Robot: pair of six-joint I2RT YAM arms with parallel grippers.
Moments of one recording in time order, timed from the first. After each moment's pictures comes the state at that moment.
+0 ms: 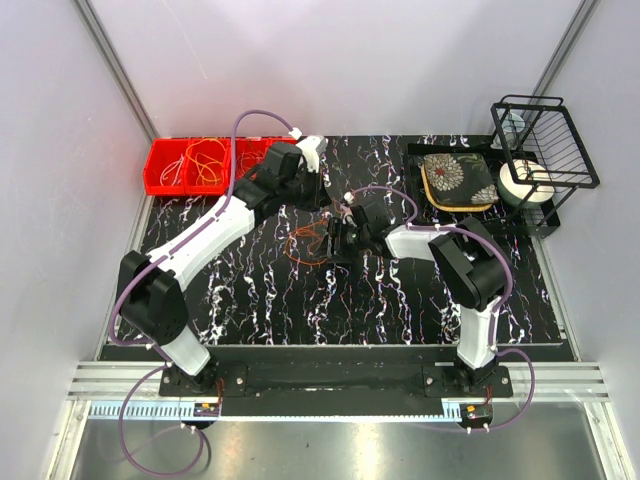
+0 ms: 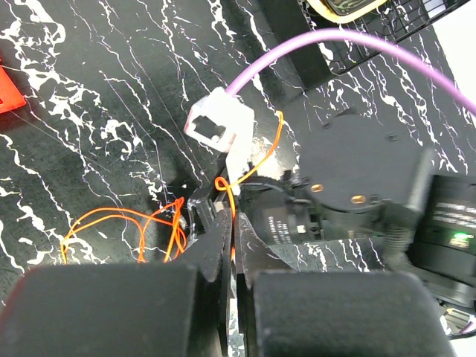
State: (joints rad) left arm -0.57 1.63 1.43 -0.40 0.24 -0.33; right arm 0.60 1.94 1.07 0.11 -0.44 0.72
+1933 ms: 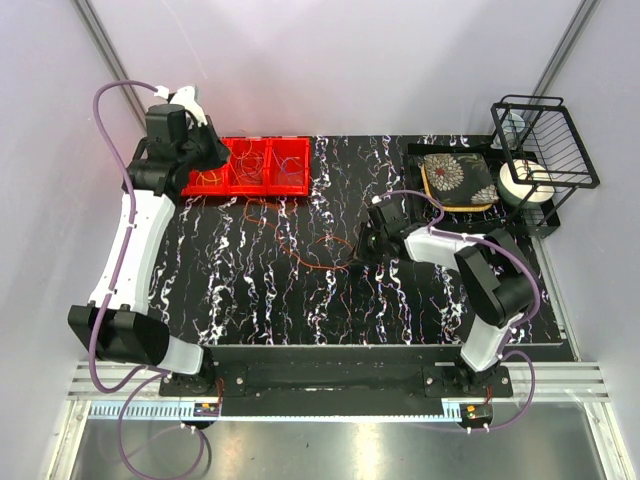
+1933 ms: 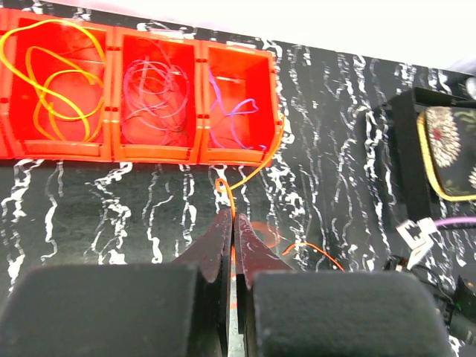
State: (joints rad) left arm -0.10 1.43 1.61 -0.64 0.13 -0.31; right arm 0.54 1.78 0.96 -0.09 -0.26 0.78
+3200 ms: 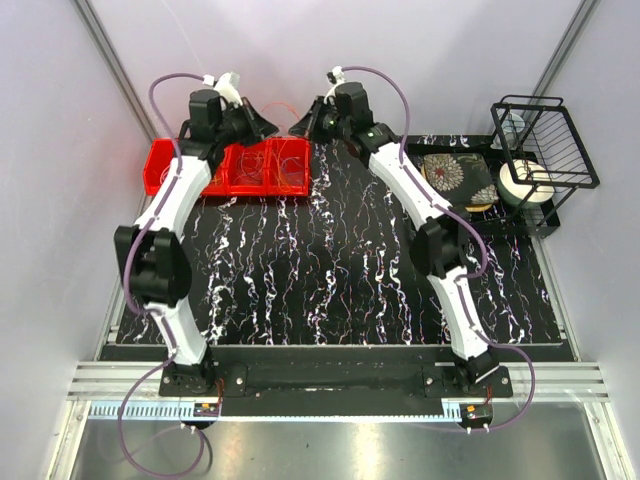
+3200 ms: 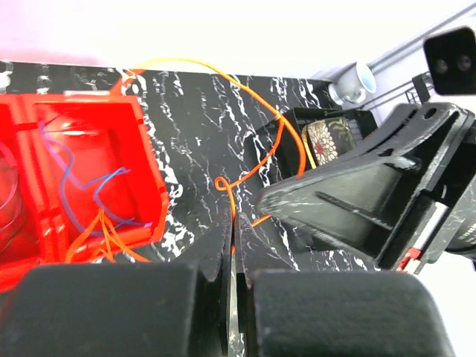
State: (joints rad) left arm -0.13 1.83 1.70 -0.18 0.49 -0.53; right arm 0.53 2.37 2.45 -0.37 -0.33 0.73
